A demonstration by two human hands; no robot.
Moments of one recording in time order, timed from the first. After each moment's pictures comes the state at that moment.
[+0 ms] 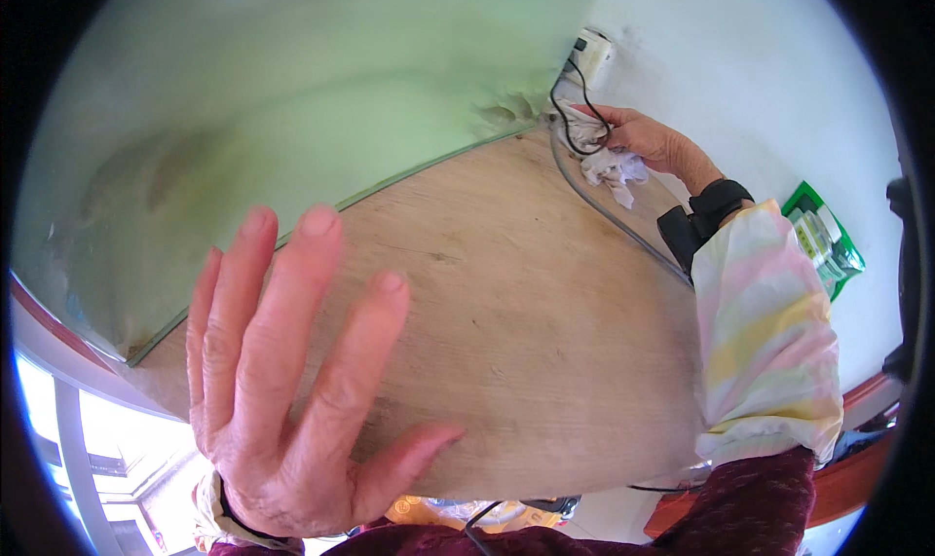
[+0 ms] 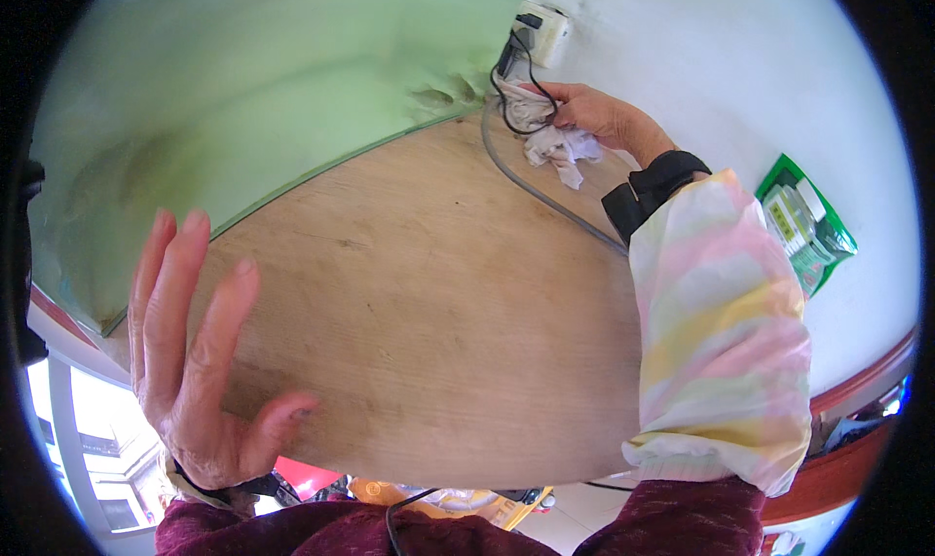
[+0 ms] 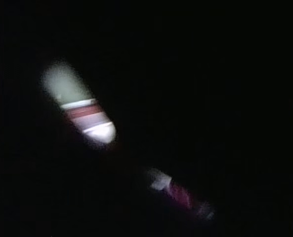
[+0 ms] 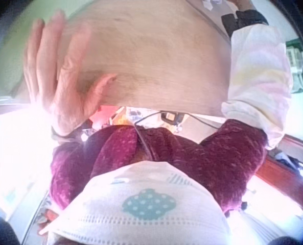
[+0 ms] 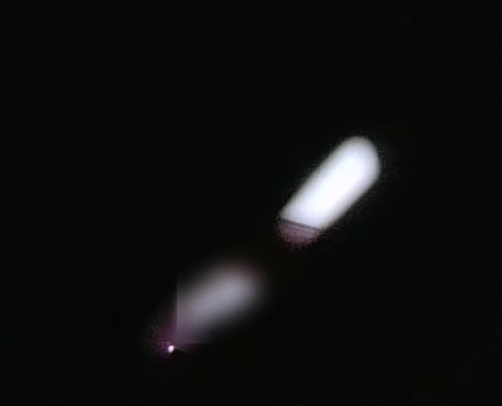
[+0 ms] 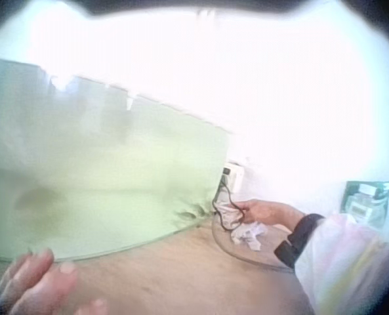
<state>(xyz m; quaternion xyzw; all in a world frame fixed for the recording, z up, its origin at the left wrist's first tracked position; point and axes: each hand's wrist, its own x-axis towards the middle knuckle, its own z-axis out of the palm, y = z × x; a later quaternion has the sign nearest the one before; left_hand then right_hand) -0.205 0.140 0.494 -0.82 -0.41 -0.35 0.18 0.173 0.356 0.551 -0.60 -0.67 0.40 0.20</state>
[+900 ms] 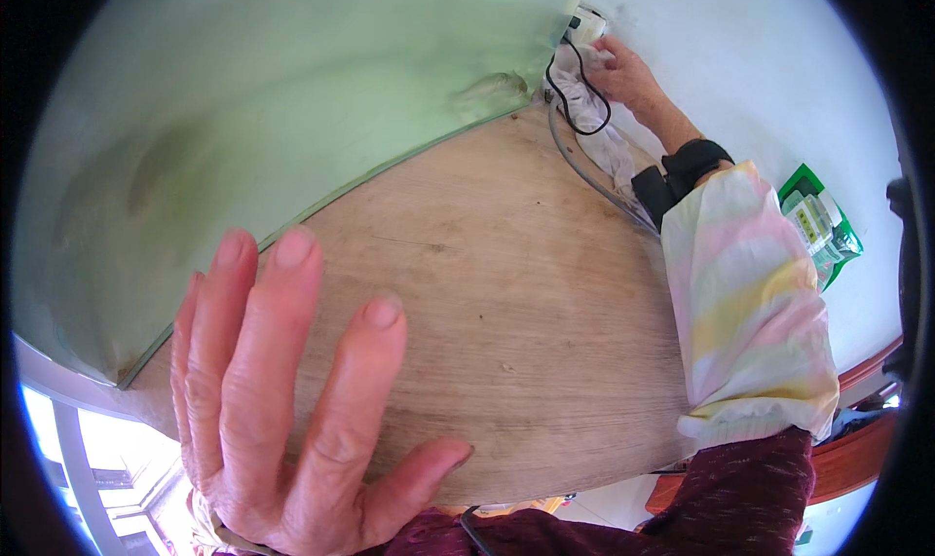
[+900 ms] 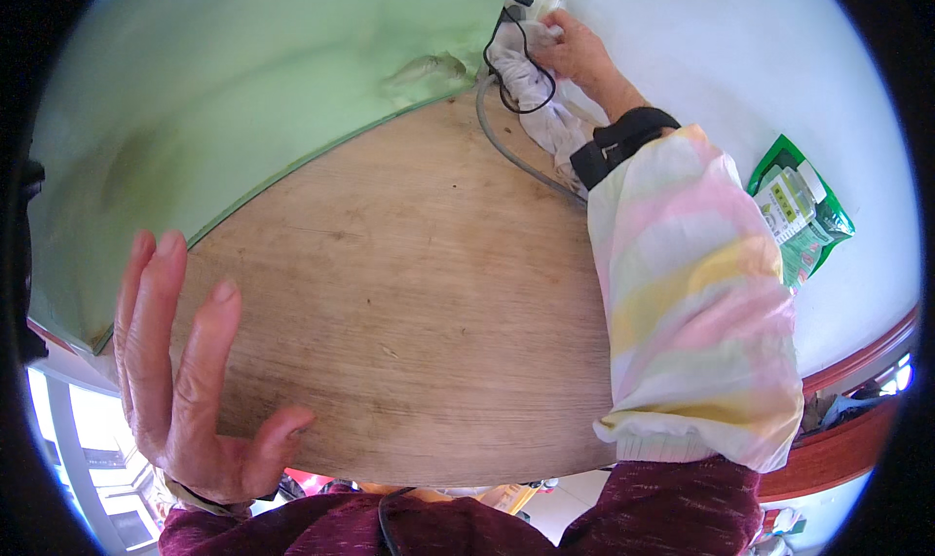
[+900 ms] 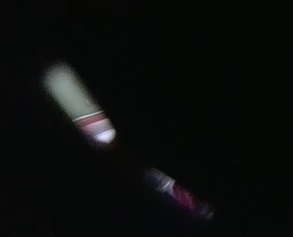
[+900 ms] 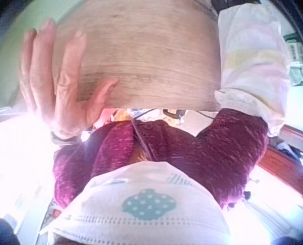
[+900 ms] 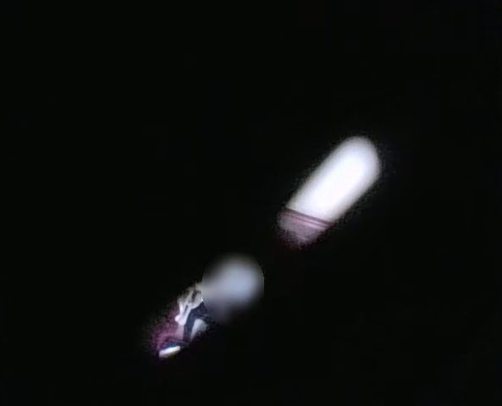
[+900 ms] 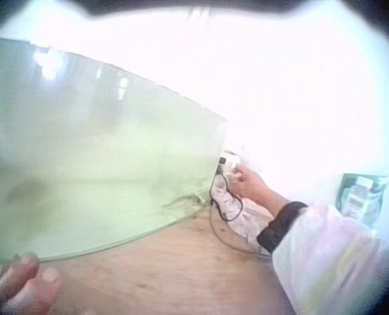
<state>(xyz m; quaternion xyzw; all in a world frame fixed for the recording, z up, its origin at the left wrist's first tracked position) -0.210 0.136 0.494 -0.82 -0.42 -0.33 0.19 0.178 0.399 0.550 -0.64 -0.68 0.08 0.34</state>
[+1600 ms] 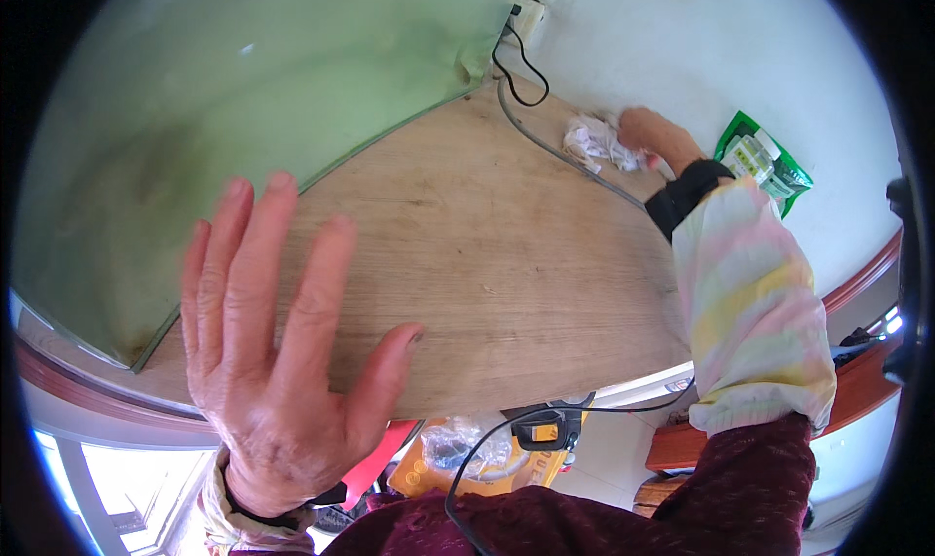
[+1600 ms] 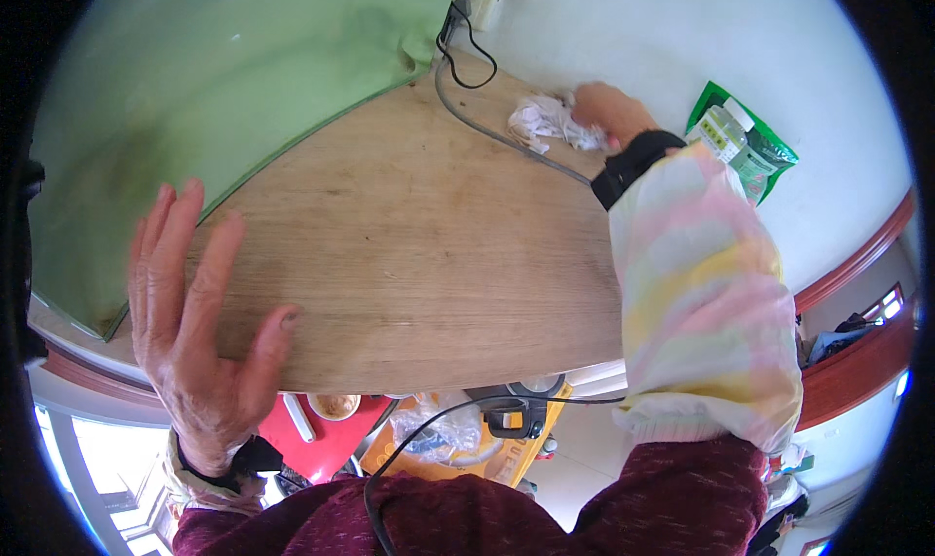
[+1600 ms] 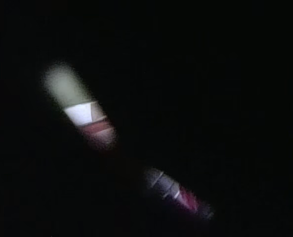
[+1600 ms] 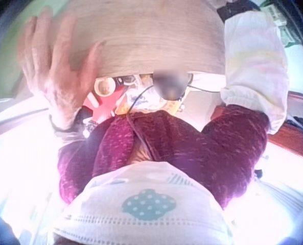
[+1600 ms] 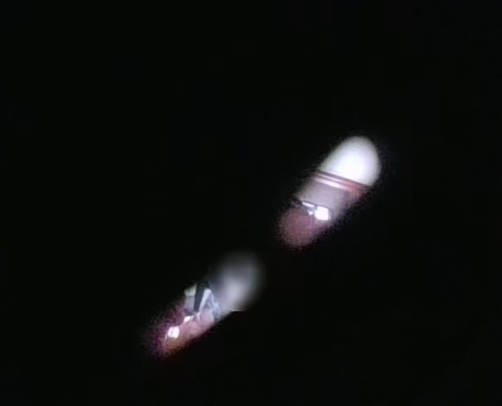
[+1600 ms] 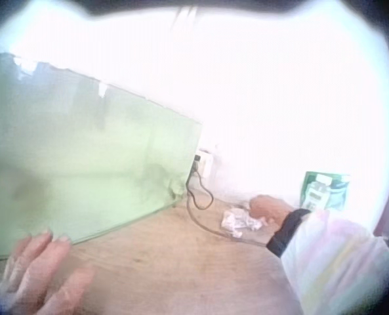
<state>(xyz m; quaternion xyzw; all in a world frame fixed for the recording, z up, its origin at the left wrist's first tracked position) -0.227 0.150 0.483 -0.81 -0.38 -0.42 0.15 0.200 0.282 0.568 -0.83 -0.53 -0.05 -0.16</state>
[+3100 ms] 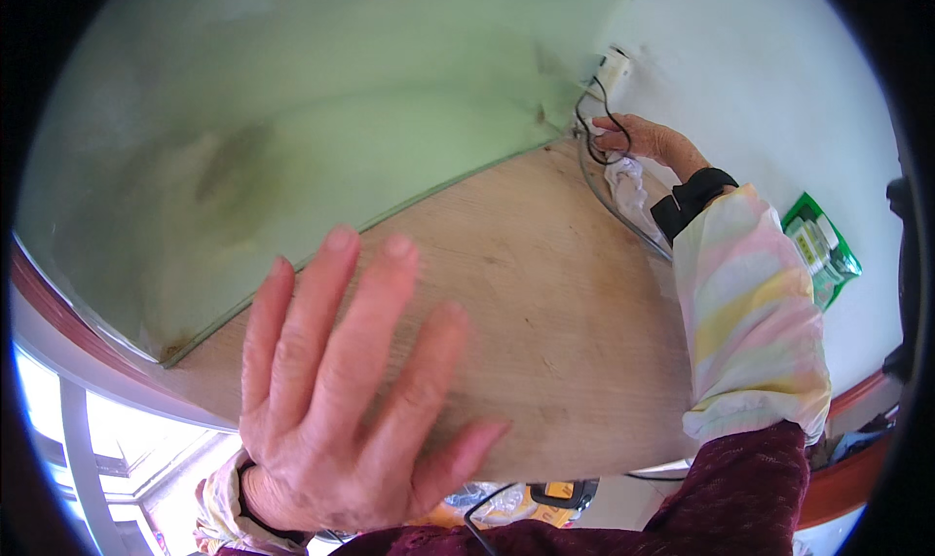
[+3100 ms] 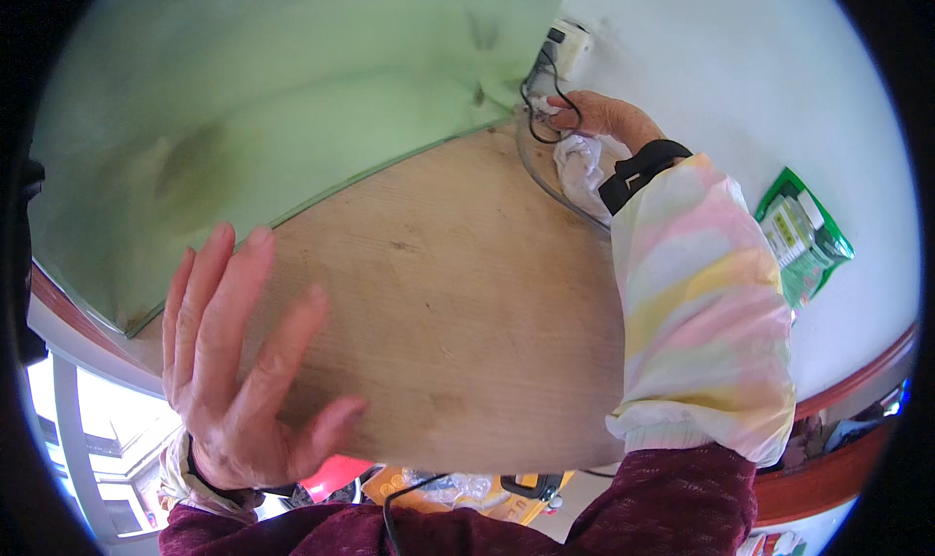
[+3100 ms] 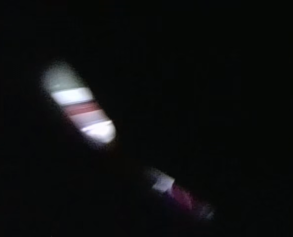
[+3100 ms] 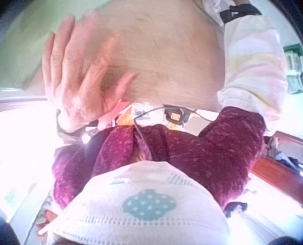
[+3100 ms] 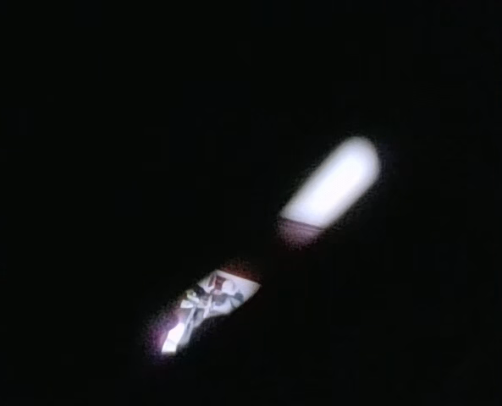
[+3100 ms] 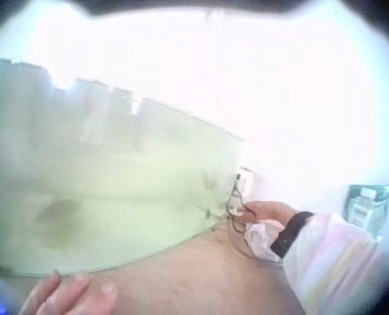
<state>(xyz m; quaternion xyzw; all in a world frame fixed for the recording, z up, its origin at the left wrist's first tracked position) -0.220 0.141 0.491 -0.83 -0.39 -0.37 0.17 0.178 0.401 0.545 -0.65 -0.75 0.11 0.04</state>
